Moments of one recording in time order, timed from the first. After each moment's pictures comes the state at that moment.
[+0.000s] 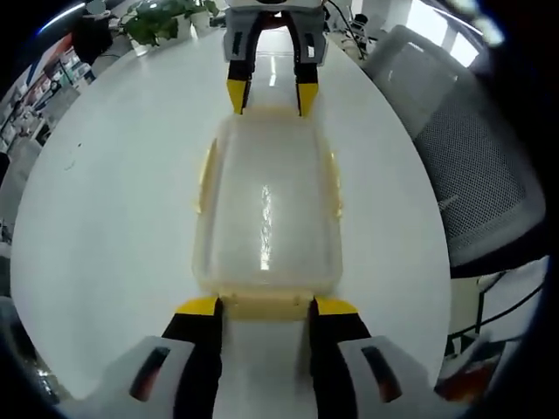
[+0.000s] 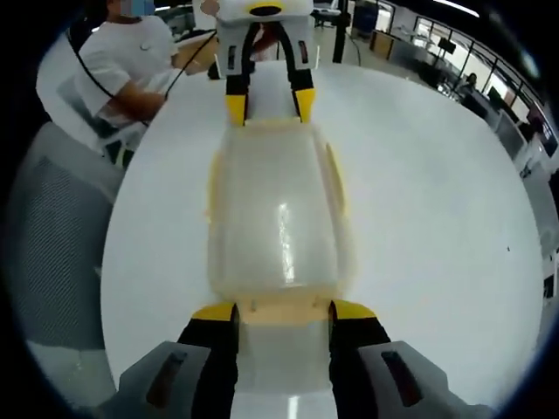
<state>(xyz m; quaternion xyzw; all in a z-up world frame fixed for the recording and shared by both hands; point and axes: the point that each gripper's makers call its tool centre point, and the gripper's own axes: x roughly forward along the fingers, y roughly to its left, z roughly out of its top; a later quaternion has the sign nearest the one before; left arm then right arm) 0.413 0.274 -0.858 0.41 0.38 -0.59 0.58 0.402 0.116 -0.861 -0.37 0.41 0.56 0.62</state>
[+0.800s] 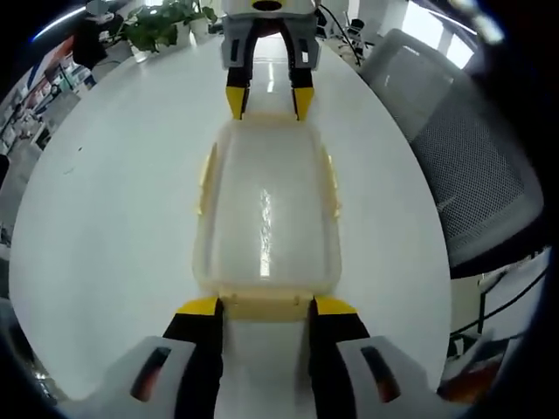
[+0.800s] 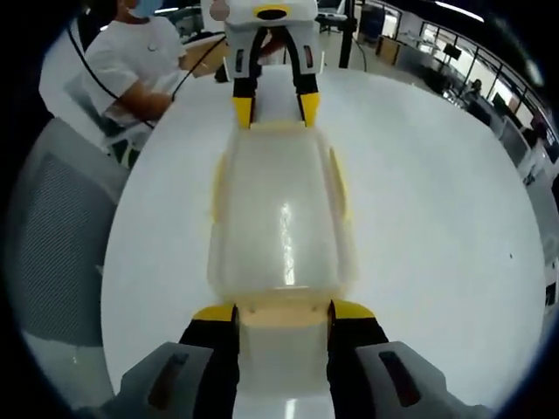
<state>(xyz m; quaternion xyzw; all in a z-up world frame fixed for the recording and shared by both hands) 0.413 0.276 -0.858 0.39 0.37 -0.60 0.59 0.402 0.116 -0.860 -0.35 0.38 0.58 0.62</state>
